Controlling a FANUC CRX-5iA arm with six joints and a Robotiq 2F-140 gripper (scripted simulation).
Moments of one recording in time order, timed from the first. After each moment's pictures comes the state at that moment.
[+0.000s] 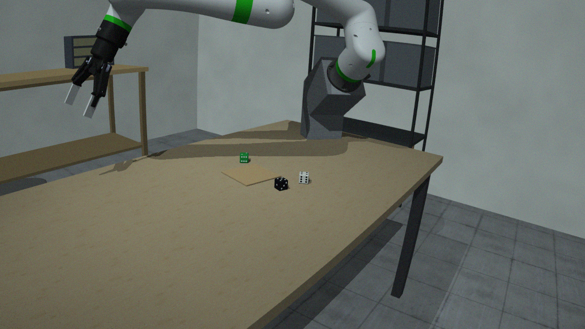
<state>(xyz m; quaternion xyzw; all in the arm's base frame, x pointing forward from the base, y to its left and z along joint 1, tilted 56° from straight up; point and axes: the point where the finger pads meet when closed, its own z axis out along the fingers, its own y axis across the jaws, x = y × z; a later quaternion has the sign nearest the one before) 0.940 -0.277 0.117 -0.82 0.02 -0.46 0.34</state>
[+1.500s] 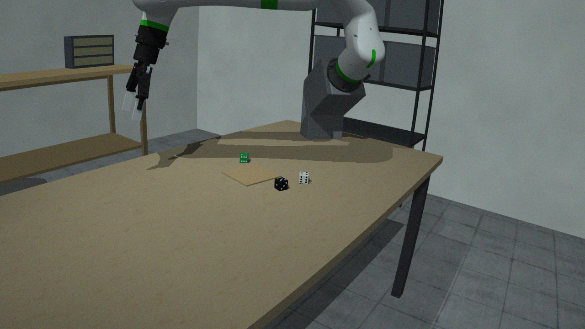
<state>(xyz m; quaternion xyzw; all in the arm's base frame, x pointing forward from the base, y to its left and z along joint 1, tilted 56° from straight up) 0.796 -0.202 0.067 -0.85 0.12 -0.30 0.41</state>
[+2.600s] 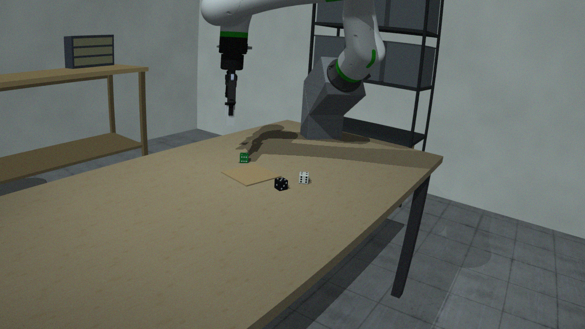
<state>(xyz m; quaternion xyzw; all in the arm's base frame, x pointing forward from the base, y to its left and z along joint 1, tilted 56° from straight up) 0.508 -0.046 0.019 -0.85 0.26 -0.09 0.46</state>
